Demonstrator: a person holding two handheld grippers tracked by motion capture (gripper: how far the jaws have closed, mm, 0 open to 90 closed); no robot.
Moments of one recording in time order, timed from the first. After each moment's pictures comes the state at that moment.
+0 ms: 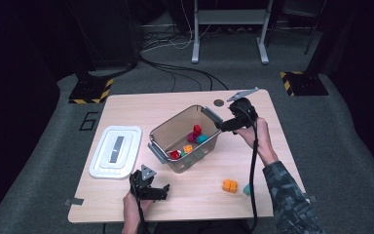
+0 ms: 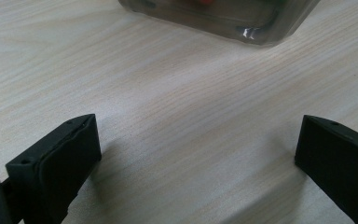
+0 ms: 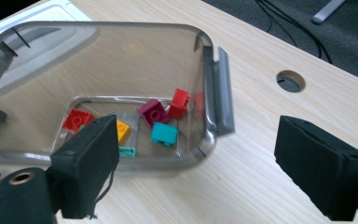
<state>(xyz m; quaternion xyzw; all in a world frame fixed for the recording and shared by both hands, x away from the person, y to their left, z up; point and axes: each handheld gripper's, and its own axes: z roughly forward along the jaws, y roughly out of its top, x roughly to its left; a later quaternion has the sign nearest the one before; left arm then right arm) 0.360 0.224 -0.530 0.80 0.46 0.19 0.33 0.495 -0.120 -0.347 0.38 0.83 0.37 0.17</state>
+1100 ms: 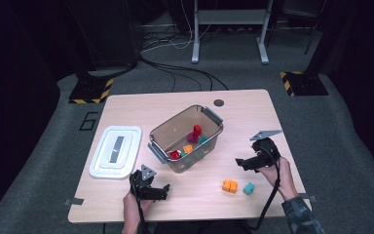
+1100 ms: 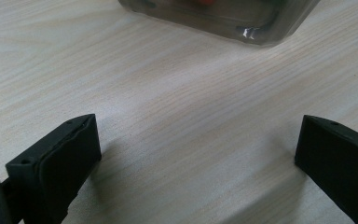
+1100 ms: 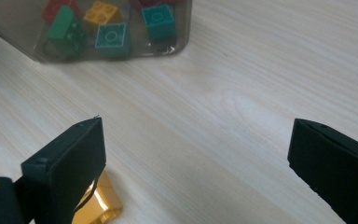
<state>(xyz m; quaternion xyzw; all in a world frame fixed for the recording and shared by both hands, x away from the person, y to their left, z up) 0.360 0.224 -0.530 0.80 0.46 0.19 0.33 0.420 -0.183 -0.432 0.42 0.83 0.33 0.14</state>
